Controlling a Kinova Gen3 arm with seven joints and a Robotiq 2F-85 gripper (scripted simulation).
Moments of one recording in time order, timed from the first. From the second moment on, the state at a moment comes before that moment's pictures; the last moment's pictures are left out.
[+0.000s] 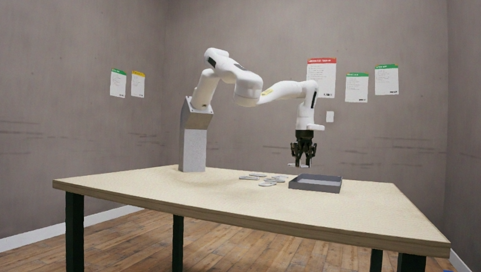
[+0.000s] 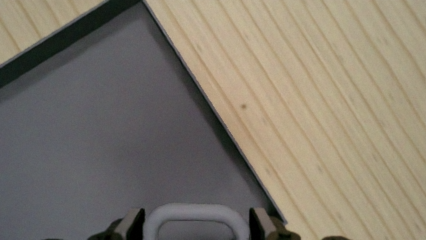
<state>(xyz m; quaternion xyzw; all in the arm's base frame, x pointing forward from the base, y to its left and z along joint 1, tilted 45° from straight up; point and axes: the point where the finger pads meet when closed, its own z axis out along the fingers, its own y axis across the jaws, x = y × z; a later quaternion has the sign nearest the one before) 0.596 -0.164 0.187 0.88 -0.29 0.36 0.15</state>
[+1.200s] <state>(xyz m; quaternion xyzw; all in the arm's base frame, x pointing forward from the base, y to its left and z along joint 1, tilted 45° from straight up) 0.688 -0.159 0.193 0.88 -0.29 0.36 0.15</state>
